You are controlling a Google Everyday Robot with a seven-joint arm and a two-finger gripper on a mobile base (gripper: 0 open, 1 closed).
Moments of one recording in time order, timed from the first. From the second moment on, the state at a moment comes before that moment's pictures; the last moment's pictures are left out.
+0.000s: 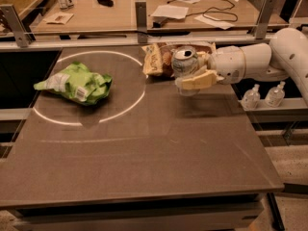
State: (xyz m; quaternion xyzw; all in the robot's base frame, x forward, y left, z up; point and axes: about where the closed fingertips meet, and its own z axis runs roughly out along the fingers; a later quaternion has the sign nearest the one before) arm 0.586 -0.084 0.915 -0.57 0.50 0.43 0.48
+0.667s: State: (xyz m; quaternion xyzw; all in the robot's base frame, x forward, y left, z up) arm 0.574 -0.088 0.906 -0.57 0.51 0.42 0.48
